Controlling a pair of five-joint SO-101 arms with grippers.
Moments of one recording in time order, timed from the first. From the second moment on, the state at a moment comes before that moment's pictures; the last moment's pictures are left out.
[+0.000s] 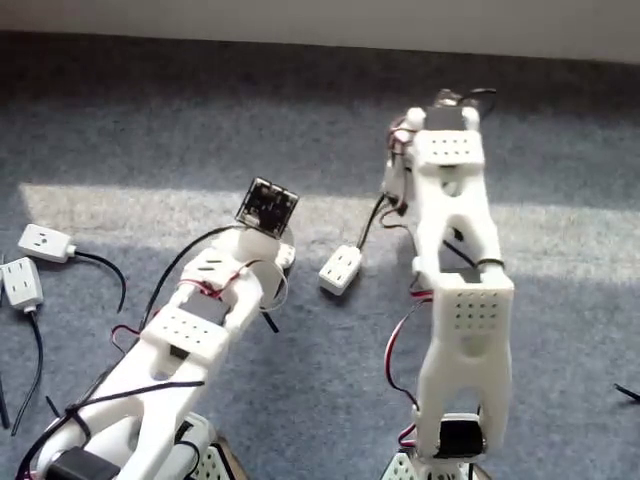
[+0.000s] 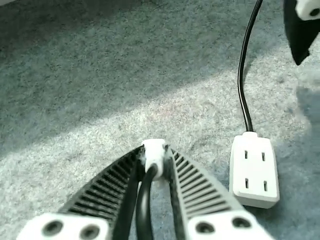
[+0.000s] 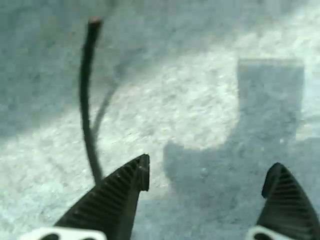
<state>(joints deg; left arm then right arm) 16.0 -33.9 68.0 9.9 -3.5 -4.9 45.7 -48.0 97.0 -25.3</state>
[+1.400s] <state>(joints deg) 19.2 -66.9 80.6 16.2 36.3 4.4 56.9 -45.1 91.4 -24.8</state>
